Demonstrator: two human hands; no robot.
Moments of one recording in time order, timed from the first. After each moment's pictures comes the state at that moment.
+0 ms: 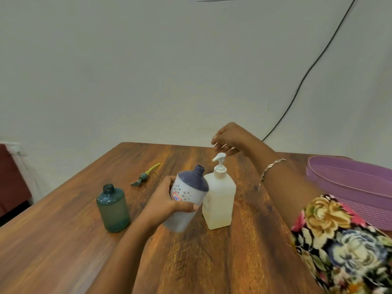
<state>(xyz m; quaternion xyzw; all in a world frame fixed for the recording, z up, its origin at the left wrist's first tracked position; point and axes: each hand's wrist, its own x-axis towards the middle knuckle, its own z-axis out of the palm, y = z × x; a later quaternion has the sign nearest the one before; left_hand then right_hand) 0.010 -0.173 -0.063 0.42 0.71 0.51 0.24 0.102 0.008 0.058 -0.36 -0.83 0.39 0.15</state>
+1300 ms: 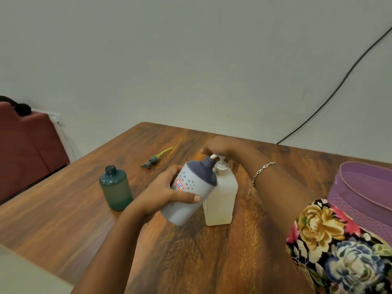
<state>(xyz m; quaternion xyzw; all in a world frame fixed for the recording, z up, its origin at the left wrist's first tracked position) 0.028 -0.156 -0.055 0.38 0.70 0.52 0.30 0.077 0.017 0.031 -0.26 -0.92 0.29 -0.08</state>
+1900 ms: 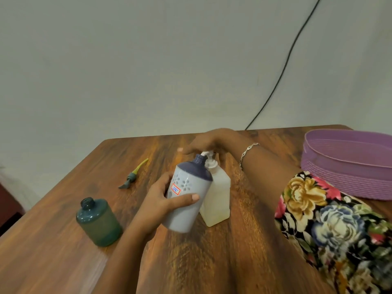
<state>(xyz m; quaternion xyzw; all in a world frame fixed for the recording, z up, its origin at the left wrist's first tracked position) 0.013 -0.147 -0.061 0.42 0.67 0.53 0.31 0.078 0.015 0.040 -0.32 -0.87 0.35 -0.13</state>
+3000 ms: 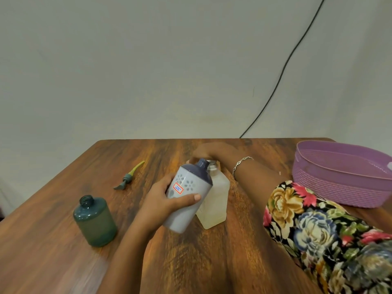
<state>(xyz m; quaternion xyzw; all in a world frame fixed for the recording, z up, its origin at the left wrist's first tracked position) 0.011 -0.152 -0.057 0.45 0.66 0.53 0.28 0.062 0.016 0.018 -0.32 -0.92 0.16 -0.14</state>
